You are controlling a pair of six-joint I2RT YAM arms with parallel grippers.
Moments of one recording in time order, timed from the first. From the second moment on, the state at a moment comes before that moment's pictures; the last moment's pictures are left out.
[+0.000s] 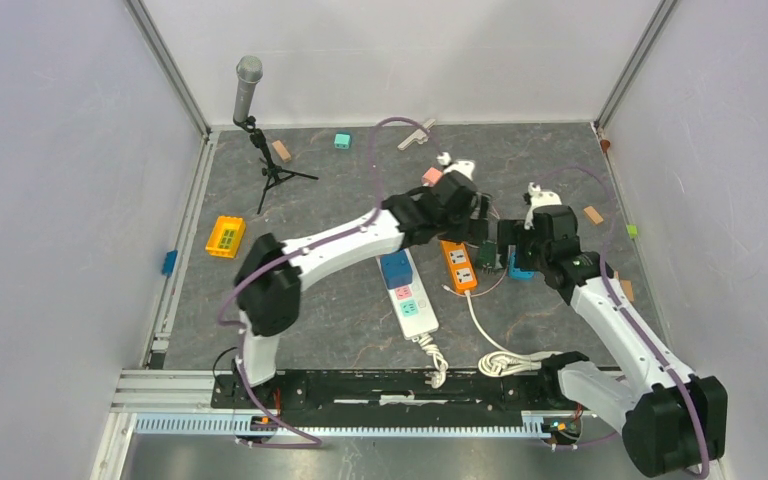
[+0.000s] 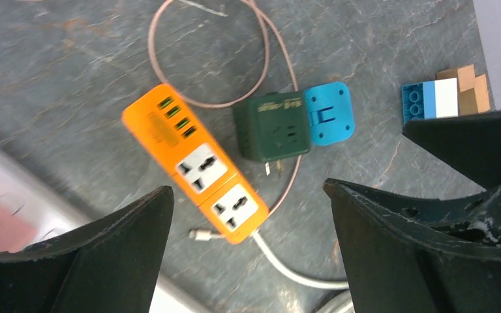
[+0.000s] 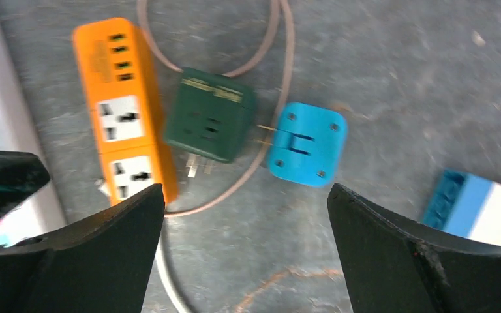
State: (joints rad) left arm -0.96 1.88 1.62 -0.45 -0.15 -0.62; right arm 0.27 1.02 0.72 -0.47 0.07 0.20
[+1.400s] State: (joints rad) left arm -1.03 2.11 1.65 -0.29 -0.23 -0.60; right arm 0.07 0.95 0.59 -0.56 0.12 0.20
